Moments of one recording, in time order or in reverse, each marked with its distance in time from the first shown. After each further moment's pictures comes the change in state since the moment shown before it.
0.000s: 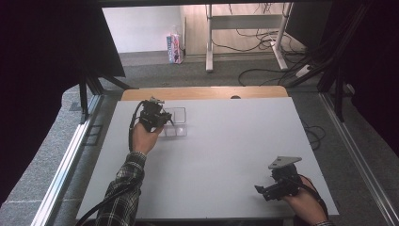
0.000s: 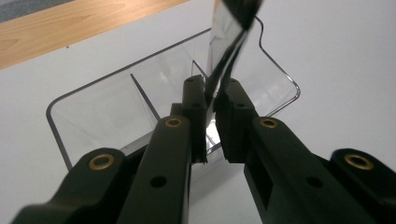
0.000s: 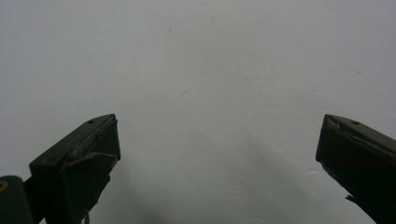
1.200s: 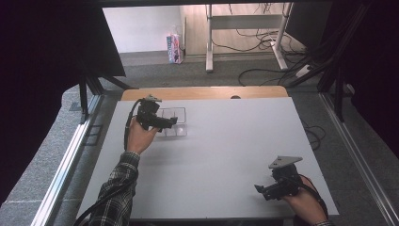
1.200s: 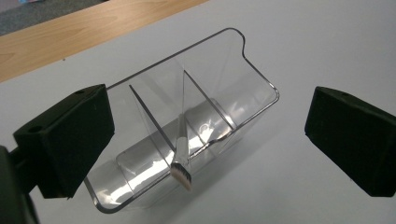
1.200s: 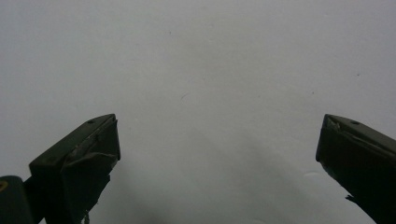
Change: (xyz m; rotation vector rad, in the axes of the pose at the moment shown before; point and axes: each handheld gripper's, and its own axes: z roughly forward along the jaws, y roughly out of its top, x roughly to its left) left arm 0.003 0.001 -0.014 -0.011 -0.045 0.030; right arm 0.000 0.000 -0.001 -0.010 0.000 0.009
